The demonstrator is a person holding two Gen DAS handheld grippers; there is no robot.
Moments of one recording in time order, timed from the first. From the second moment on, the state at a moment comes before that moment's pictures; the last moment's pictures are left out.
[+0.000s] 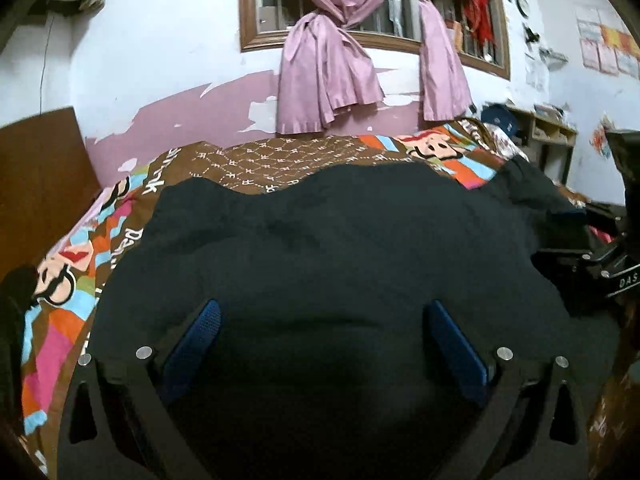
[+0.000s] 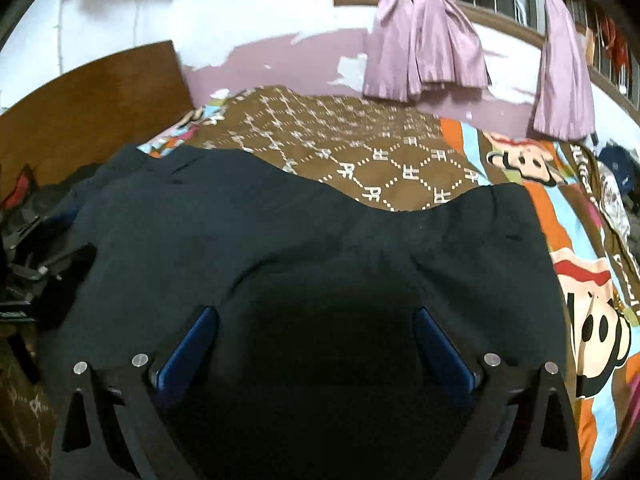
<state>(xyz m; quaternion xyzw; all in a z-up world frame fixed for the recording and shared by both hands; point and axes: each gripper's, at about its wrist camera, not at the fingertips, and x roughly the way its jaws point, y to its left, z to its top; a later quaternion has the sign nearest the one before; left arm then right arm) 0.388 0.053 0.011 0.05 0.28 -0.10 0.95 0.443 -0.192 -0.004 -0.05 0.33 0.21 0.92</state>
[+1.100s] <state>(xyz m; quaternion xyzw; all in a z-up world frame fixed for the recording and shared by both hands) 0.481 0.072 -0.001 -0.02 0.39 -0.11 0.92 0.527 -0.225 -0.051 -0.03 0.36 0.11 0.93</state>
